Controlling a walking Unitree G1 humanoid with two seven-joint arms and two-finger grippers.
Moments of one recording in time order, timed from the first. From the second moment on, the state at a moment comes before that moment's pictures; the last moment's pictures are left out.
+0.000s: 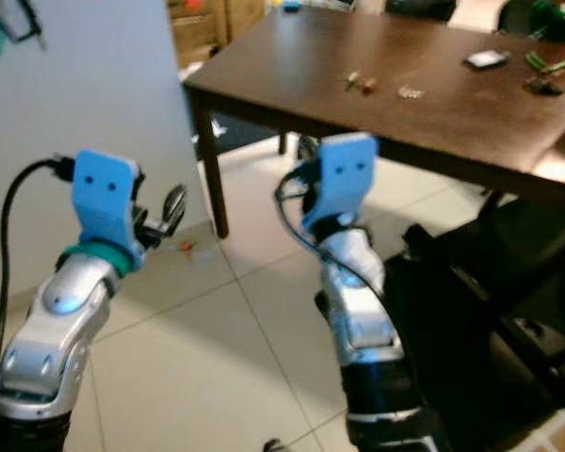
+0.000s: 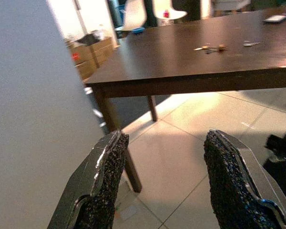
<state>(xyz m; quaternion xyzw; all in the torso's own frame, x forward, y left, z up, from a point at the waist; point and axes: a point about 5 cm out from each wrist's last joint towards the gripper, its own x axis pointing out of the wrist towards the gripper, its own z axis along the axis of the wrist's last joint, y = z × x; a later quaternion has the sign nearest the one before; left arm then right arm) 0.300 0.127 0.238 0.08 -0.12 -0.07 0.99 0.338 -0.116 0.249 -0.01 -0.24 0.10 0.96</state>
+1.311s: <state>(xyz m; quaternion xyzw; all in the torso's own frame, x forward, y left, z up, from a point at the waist) 0.301 0.124 0.238 0.10 -0.12 -0.07 0.99 0.338 -0.116 0.248 -0.03 -0.24 0.10 0.96</state>
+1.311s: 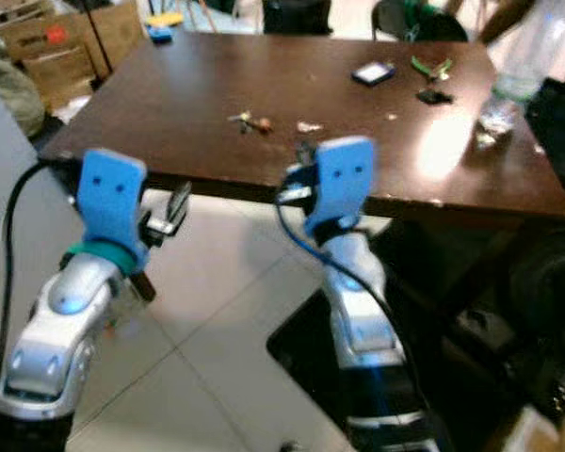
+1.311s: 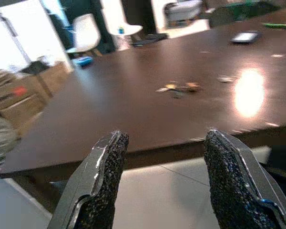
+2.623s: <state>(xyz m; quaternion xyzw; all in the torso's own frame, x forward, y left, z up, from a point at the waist) 0.302 0.129 0.232 0.10 -0.11 -0.06 0.99 0.337 -0.109 0.246 -0.03 -0.24 0.11 0.96</state>
